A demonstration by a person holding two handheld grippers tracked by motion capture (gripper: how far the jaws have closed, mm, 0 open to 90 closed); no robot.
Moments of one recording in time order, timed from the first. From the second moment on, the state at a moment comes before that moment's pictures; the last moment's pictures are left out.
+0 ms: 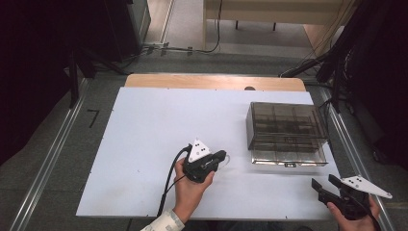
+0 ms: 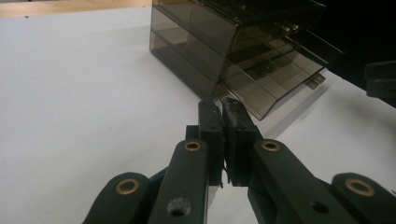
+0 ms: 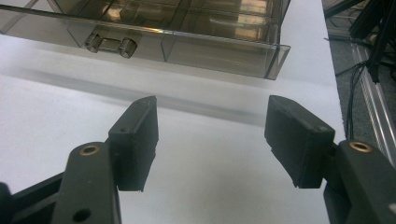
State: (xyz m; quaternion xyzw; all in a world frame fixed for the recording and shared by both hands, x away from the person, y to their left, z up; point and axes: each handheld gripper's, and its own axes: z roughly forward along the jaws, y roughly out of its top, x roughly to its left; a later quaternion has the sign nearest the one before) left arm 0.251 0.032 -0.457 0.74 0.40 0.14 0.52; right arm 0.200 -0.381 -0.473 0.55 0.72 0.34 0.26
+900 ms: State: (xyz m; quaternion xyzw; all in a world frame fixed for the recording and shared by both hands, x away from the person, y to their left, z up) left arm 0.262 -0.002 -0.443 0.74 0.38 0.12 0.54; right arm 0.201 -0.381 -0.474 0.55 0.72 0.34 0.26
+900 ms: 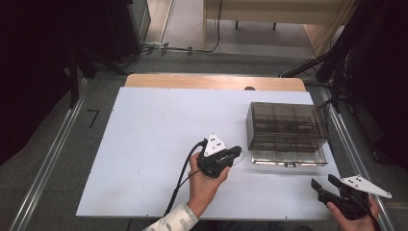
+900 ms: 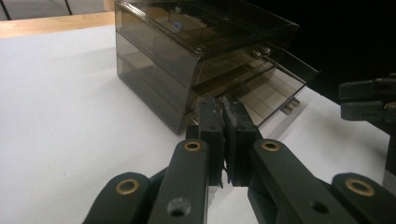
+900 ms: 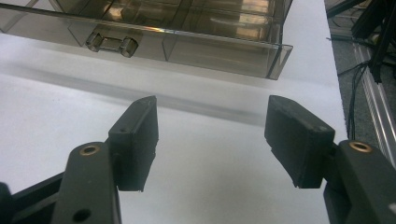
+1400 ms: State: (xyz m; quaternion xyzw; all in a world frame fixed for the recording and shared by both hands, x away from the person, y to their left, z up) left arm 0.267 -0.014 -0.439 0.74 0.37 0.12 0.55; right arm 0.202 -0.381 -0.475 0.54 0.72 0.34 0.25
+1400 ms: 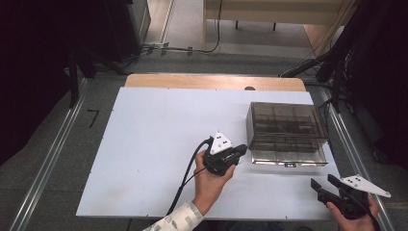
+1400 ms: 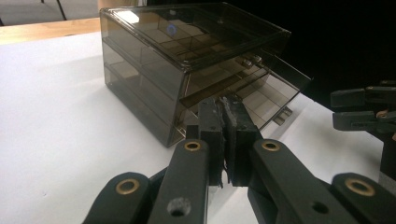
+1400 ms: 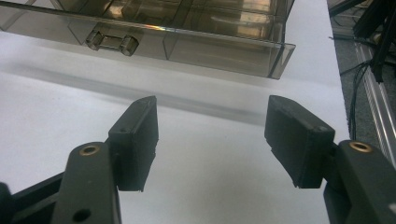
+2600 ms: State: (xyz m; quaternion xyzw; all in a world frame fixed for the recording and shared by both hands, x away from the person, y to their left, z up) left arm 0.277 -0.041 -0.426 0.73 0.36 0.12 0.57; right arm 0.203 -0.380 -0.475 0.54 0.72 0.34 0.25
